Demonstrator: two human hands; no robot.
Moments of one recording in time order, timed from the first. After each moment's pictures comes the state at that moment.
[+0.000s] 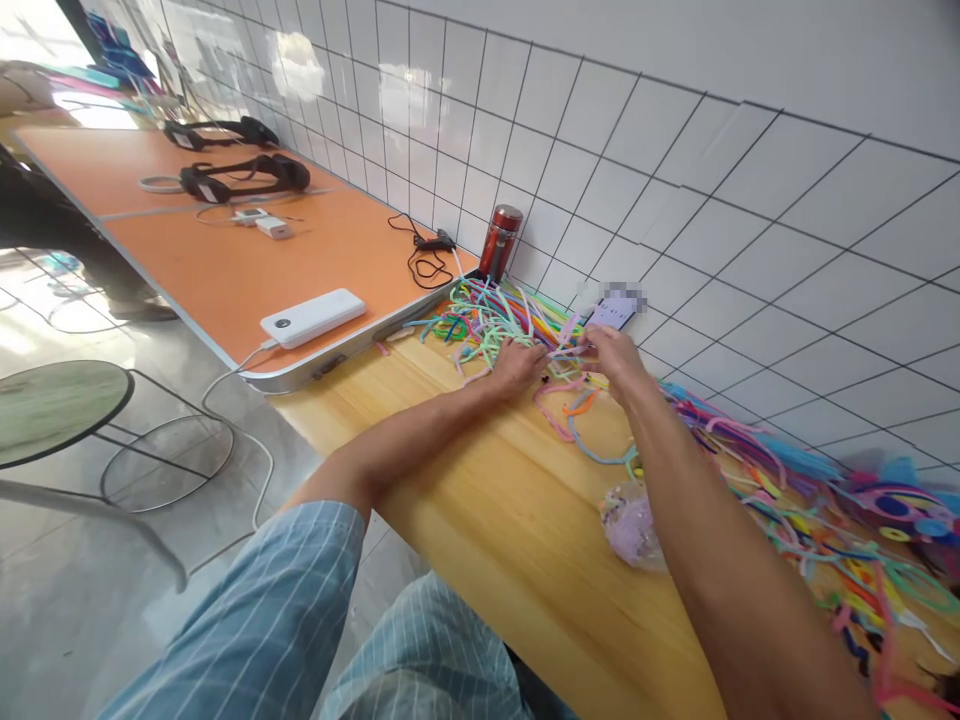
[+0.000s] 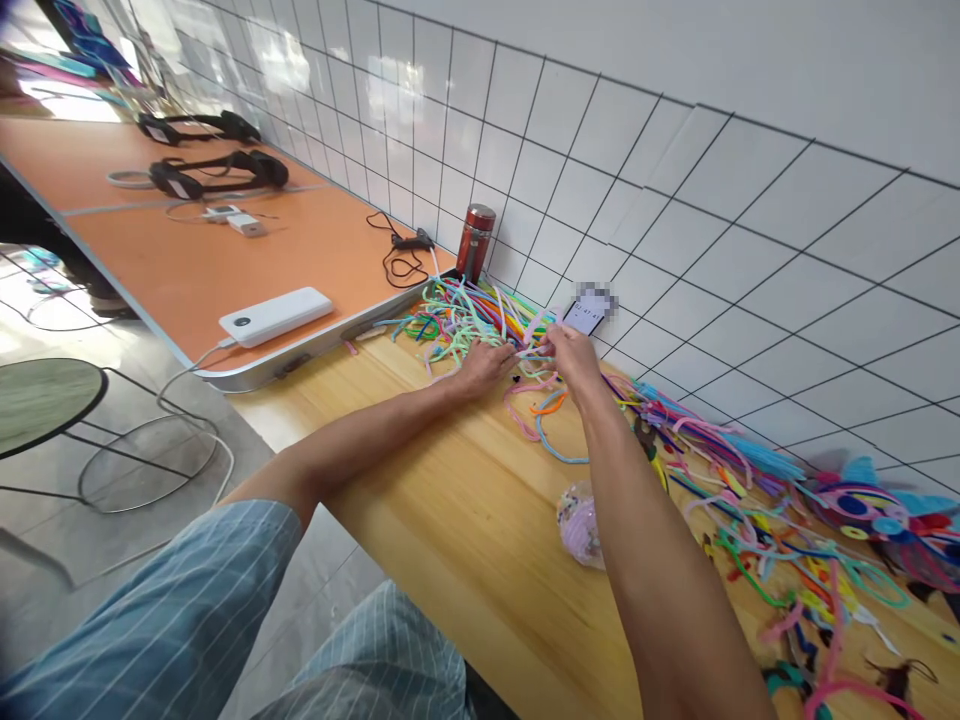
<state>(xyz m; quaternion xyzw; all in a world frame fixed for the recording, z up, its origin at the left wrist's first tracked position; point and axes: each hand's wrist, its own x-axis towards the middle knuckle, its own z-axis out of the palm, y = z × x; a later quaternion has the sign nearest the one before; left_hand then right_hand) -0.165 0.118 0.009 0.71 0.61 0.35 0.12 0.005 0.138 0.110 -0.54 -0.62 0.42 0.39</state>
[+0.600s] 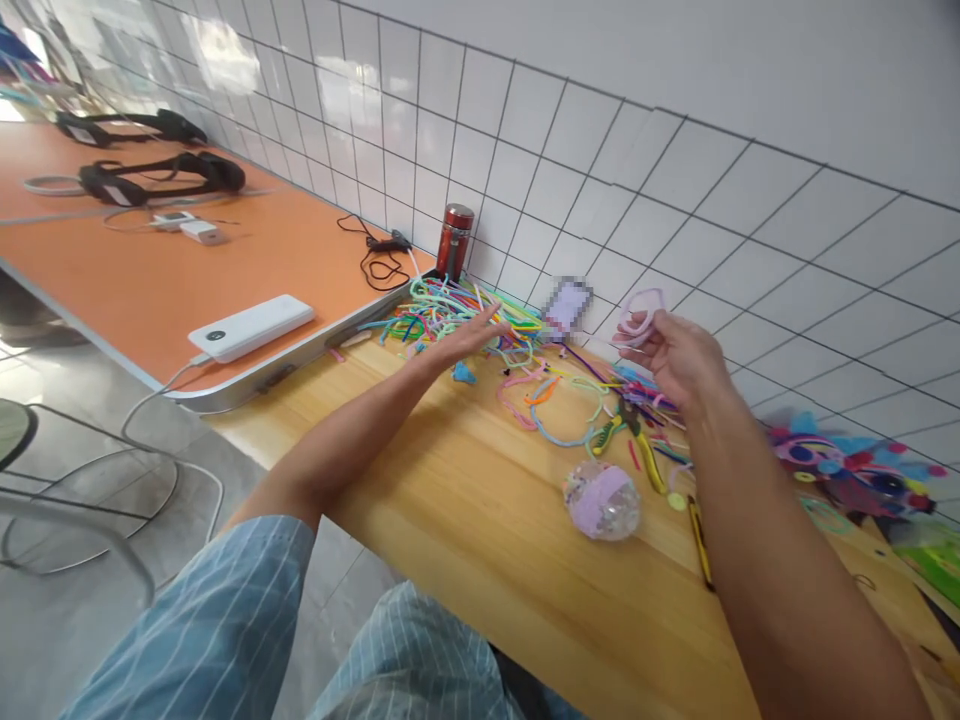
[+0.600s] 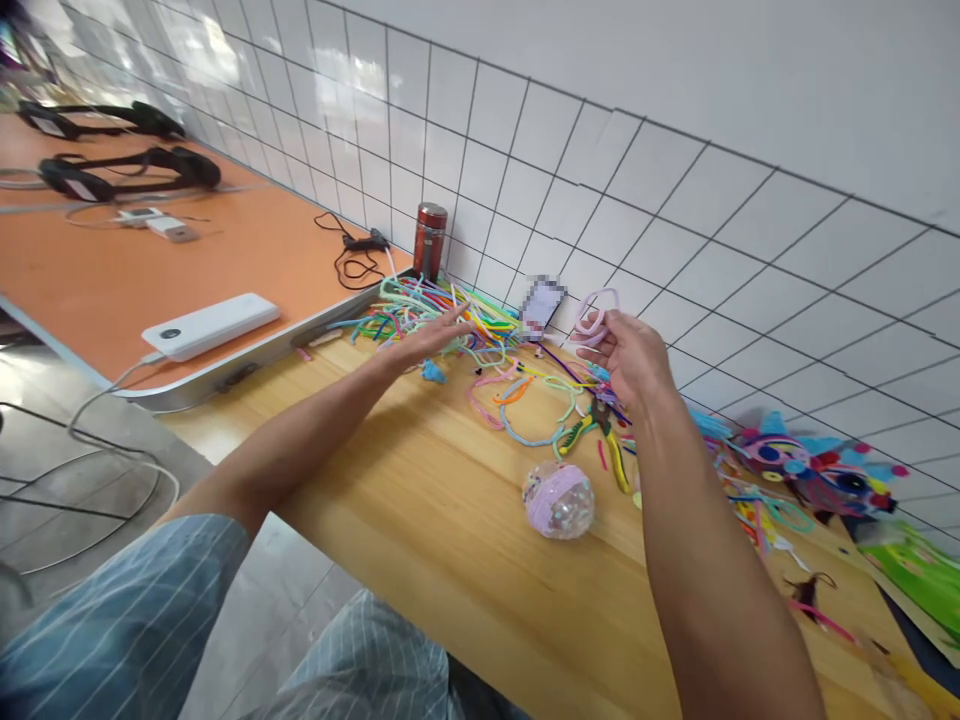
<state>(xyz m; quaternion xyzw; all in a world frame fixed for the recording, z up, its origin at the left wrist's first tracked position) -0.202 0.113 0.065 0.69 0.58 0.37 0.23 0.116 0.099 0.178 -0.49 -0.54 0.44 0.52</state>
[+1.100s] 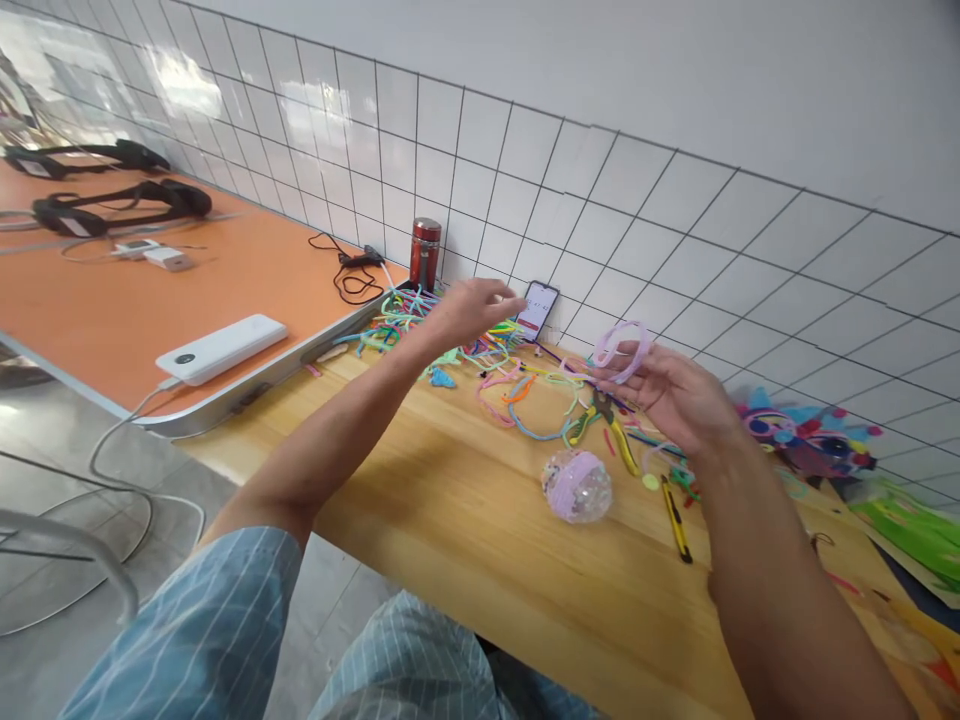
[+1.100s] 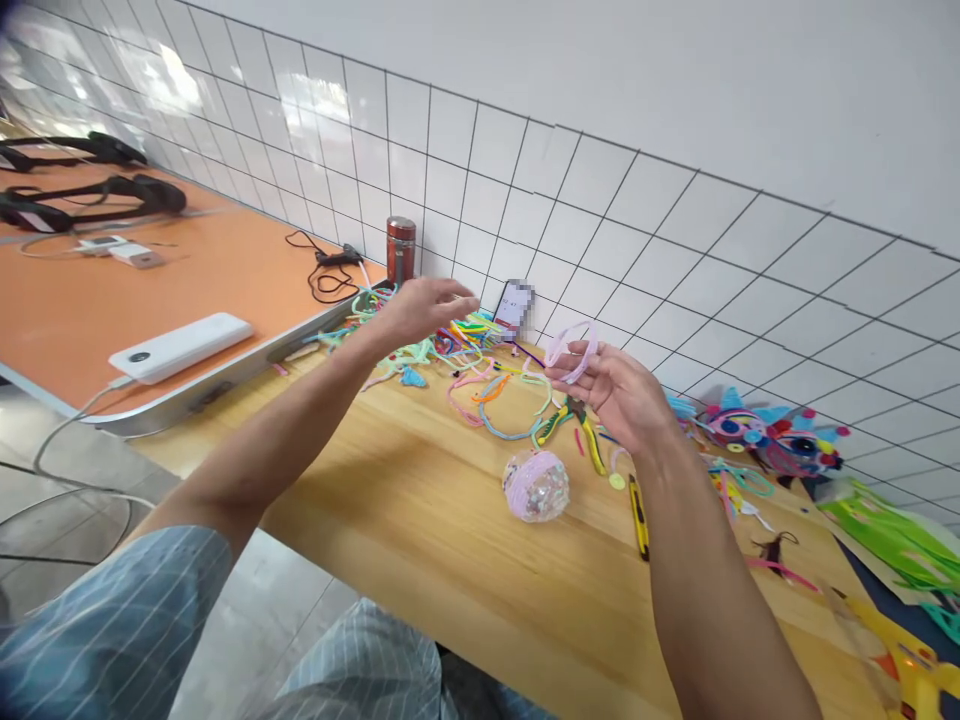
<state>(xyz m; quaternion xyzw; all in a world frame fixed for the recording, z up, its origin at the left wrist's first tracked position) -0.165 0.060 0.183 0.74 0.51 0.40 0.18 0.149 0.013 0.191 -0.46 -0.54 0.53 0.46</state>
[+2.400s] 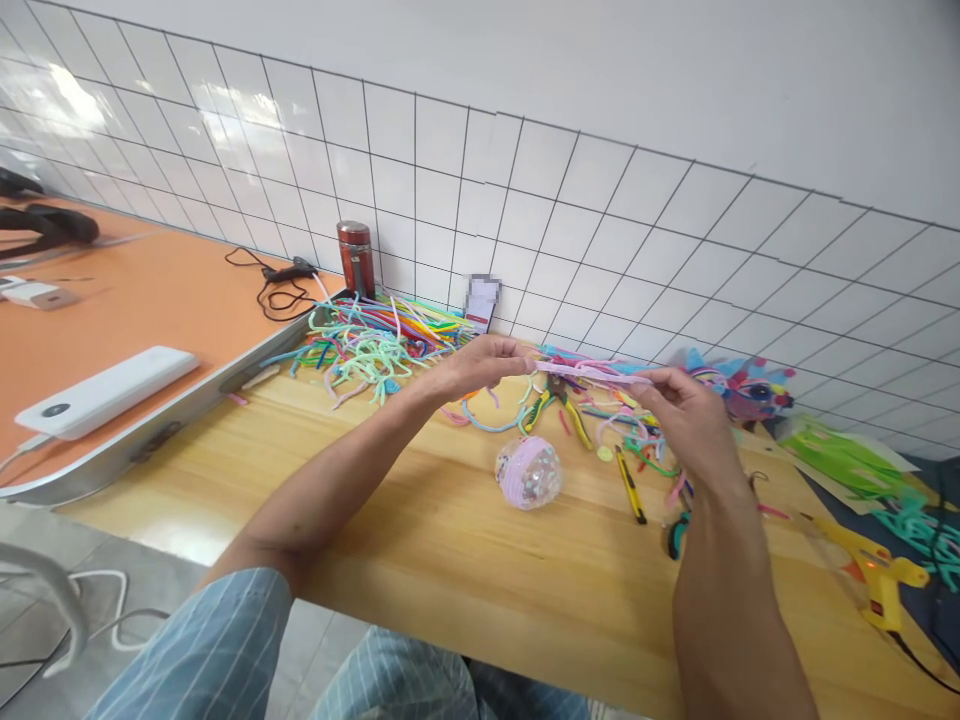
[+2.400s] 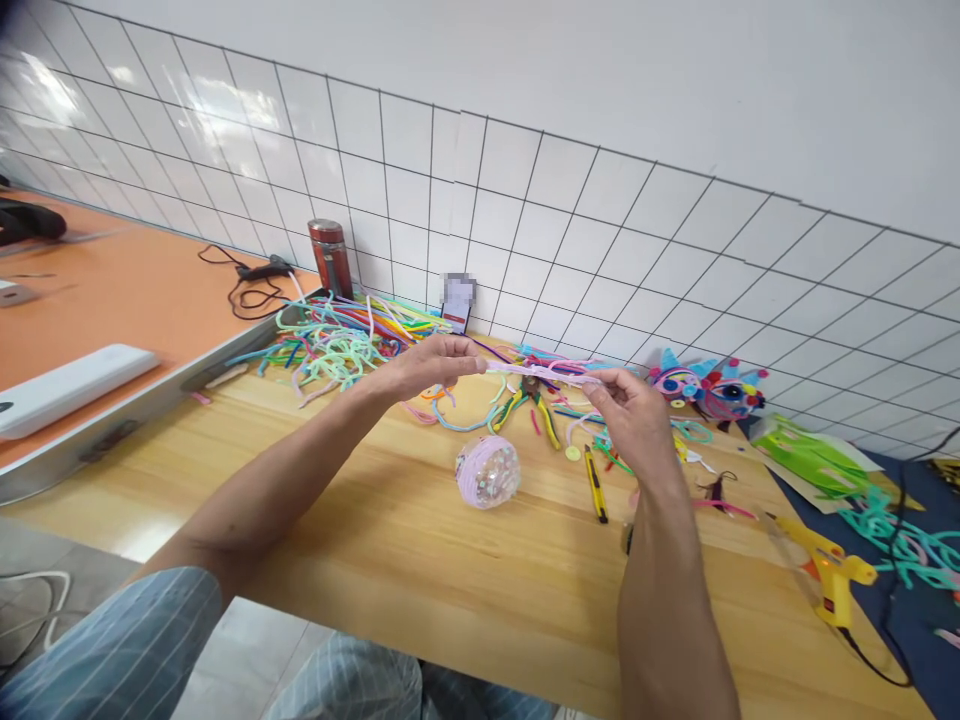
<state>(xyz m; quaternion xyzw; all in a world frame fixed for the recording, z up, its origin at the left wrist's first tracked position) -0.061 0.038 0.148 0.72 0.32 0.35 0.51 0.248 -0.038 0.155 -0.59 -0.63 0.14 0.48</state>
